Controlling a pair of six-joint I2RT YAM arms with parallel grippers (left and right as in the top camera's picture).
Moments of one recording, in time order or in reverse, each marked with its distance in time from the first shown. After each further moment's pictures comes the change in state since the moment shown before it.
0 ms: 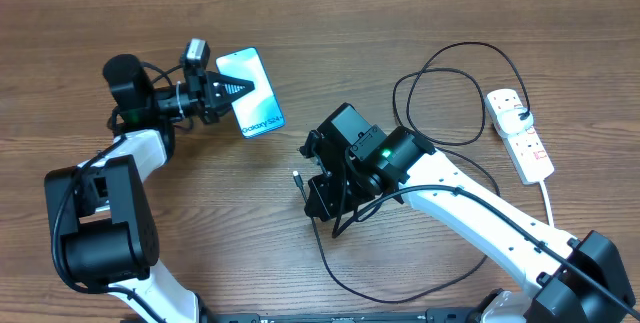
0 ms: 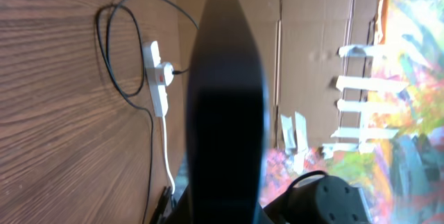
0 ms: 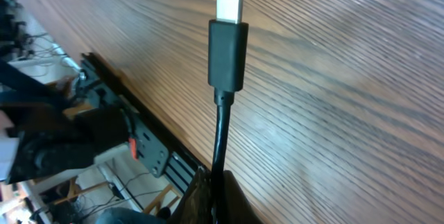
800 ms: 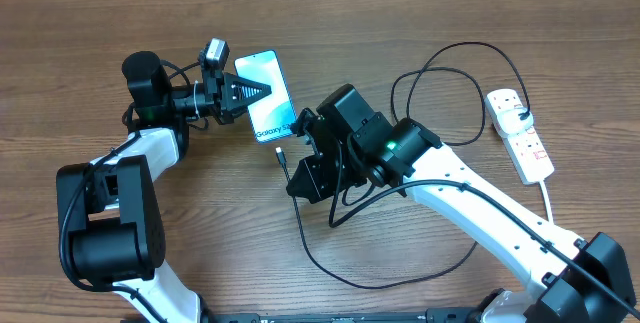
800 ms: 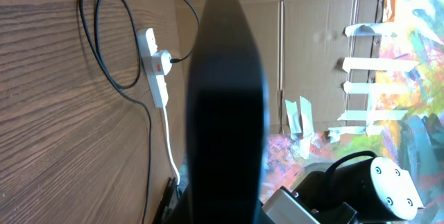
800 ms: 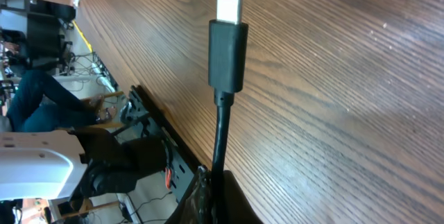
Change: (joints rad) left arm -0.062 0.000 0.000 0.000 0.000 0.043; right arm -0.024 0.000 0.052 0.141 -0.066 0.031
